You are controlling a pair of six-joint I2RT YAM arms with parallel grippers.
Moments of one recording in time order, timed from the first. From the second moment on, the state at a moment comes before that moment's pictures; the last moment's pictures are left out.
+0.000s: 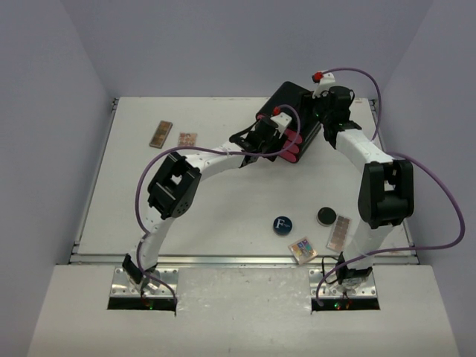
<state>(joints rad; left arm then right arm) -0.71 2.22 1.76 -0.16 -0.20 0.00 0.09 1.83 1.31 0.19 -0.24 0.00</state>
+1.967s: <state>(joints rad) -0.72 2.02 1.43 -0.12 -0.18 -0.01 0.09 1.79 1.27 0.19 -0.23 -0.01</state>
